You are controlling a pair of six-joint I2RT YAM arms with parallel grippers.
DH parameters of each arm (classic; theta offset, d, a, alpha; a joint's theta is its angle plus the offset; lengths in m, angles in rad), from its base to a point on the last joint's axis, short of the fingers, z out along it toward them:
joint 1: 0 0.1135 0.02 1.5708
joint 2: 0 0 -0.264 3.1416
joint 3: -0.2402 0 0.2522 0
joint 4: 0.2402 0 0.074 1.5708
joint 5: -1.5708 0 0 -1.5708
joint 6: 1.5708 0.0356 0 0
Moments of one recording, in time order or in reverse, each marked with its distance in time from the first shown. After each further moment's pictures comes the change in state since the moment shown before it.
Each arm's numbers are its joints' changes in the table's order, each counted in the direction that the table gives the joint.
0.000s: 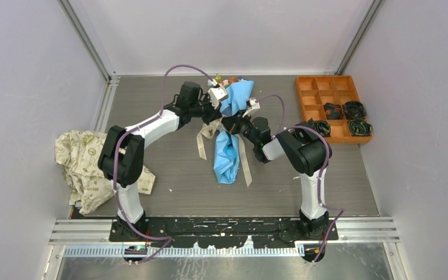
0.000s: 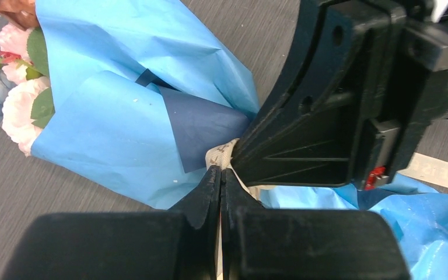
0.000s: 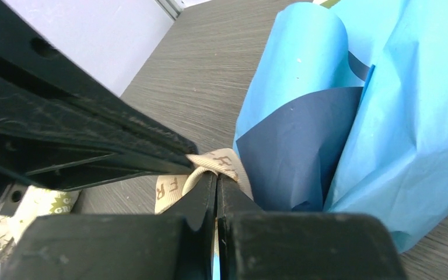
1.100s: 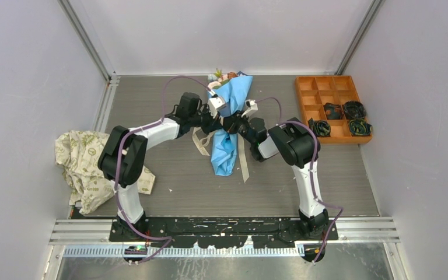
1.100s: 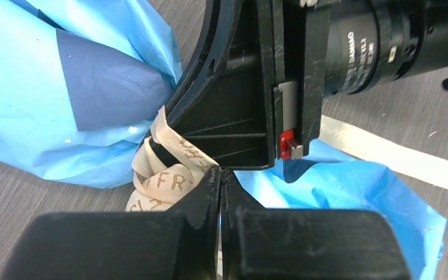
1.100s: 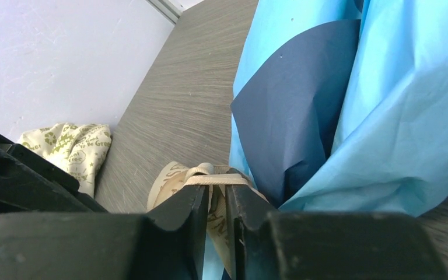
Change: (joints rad) left arm -0.006 0.008 0.153 -0.121 -0.061 -0.110; right arm -0.011 -0.173 -0.104 -0.069 0.005 0.137
